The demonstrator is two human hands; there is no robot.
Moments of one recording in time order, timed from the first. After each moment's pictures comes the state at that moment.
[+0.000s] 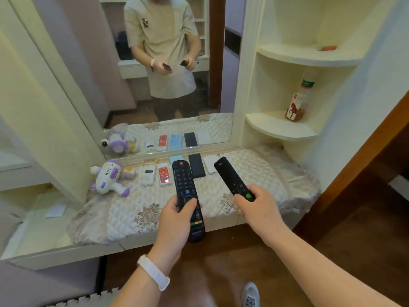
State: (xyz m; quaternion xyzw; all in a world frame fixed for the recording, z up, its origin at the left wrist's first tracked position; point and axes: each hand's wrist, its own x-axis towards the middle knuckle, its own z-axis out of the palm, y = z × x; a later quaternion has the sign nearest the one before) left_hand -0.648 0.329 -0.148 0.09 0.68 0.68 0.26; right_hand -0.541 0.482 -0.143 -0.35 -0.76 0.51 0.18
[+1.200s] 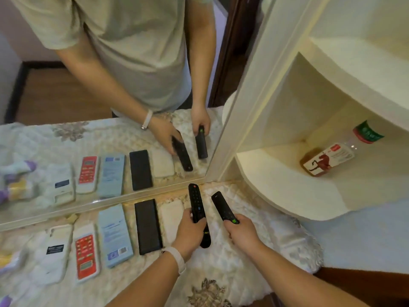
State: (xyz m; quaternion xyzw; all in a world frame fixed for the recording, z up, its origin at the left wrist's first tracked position) left_hand -0.866 0.683 -0.320 0.02 0.72 0.50 0.48; right_hand -0.754 0.789 -0.311 -0.57 -0.64 0.51 -0.02
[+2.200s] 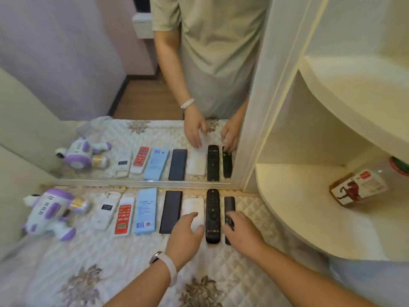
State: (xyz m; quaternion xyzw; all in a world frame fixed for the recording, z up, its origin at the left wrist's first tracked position) left_hand -0.836 0.641 -0.279 0.11 0.90 0.33 0.27; right_hand -0.767 0.812 -0.303 -0.25 -0.89 0.35 -0.13
